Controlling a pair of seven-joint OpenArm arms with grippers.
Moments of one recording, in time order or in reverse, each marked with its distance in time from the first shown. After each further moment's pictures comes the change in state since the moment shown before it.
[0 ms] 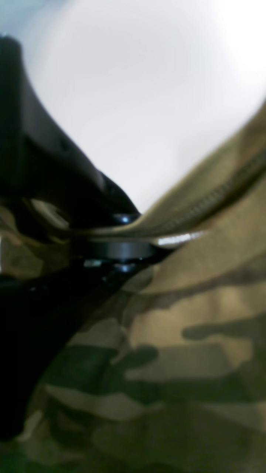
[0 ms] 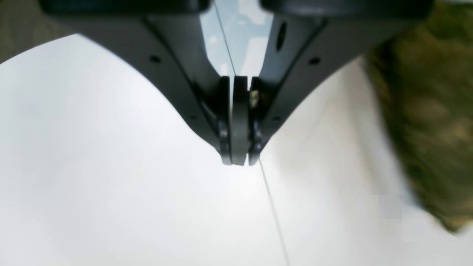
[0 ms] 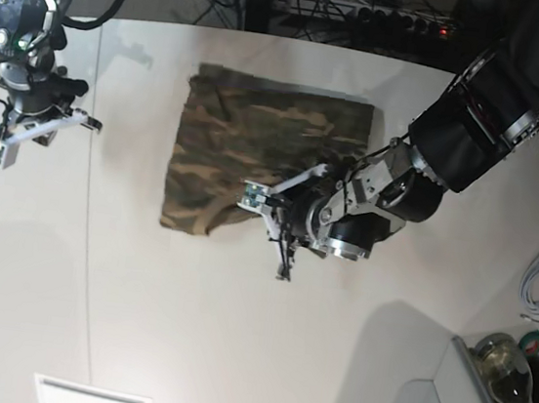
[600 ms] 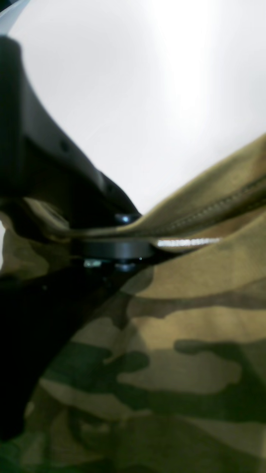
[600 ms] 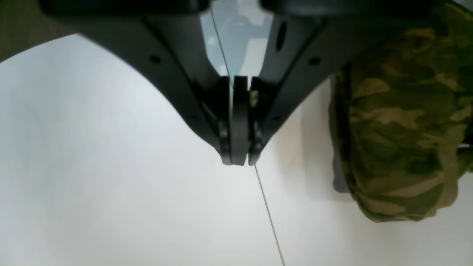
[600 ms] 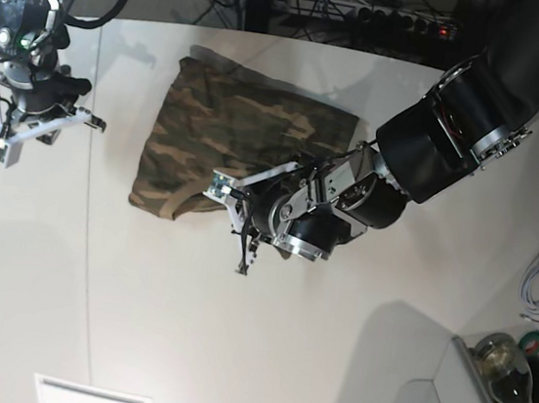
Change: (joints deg) left arm -3.2 5.3 6.2 -4.8 0.0 0.2 0.1; right arm -0.1 -0.4 0.0 0.0 0.0 0.0 -0.2
